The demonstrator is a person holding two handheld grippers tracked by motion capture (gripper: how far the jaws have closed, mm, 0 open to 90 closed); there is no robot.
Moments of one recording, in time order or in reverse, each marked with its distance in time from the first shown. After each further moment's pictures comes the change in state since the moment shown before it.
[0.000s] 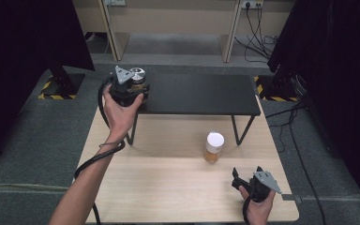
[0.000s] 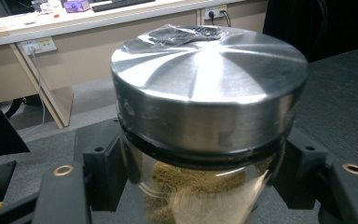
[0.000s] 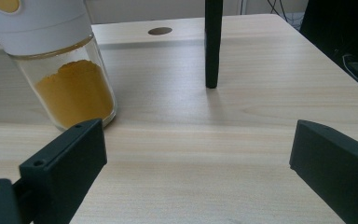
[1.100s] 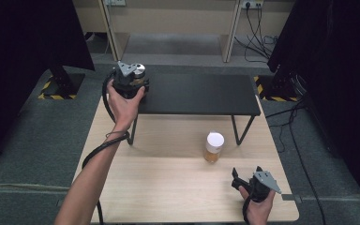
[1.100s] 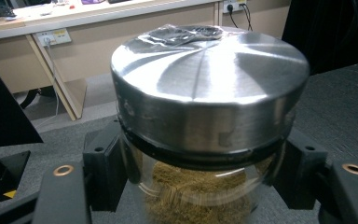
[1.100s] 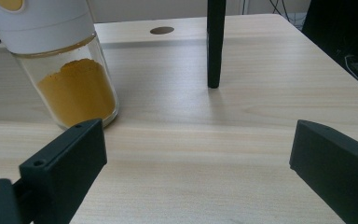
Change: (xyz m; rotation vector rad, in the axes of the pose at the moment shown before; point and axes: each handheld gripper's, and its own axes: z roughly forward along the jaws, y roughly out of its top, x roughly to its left) left arm 0.004 0.004 0.038 0.020 0.063 -0.026; right arm 0.000 0.000 0.000 0.003 0.005 -0.005
